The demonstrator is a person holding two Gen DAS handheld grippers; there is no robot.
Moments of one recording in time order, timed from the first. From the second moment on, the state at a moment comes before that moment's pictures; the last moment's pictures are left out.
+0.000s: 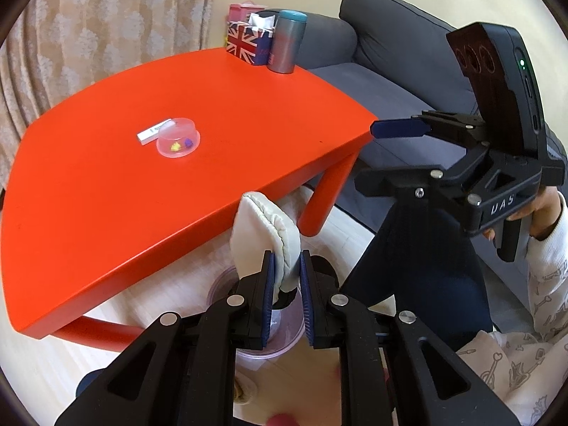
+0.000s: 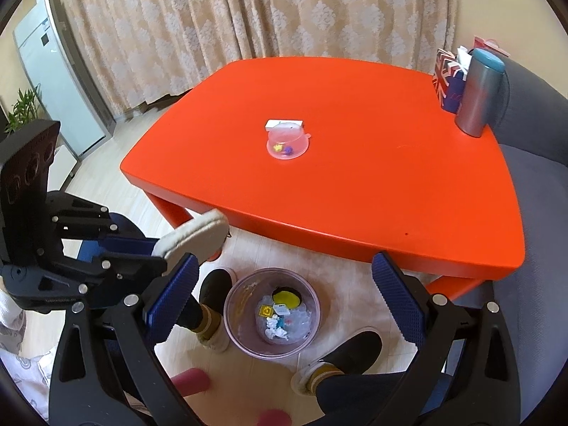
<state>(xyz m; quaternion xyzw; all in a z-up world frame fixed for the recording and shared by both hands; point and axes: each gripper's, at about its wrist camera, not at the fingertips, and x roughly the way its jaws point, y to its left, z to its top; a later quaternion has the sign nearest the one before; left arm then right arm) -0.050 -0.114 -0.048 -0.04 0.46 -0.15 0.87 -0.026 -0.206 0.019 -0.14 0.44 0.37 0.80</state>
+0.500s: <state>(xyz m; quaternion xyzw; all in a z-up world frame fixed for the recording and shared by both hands) -0.041 -0.102 -0.050 -0.05 0.44 -0.10 0.89 -0.023 -0.211 0.020 -0.14 0.44 0.37 0.81</state>
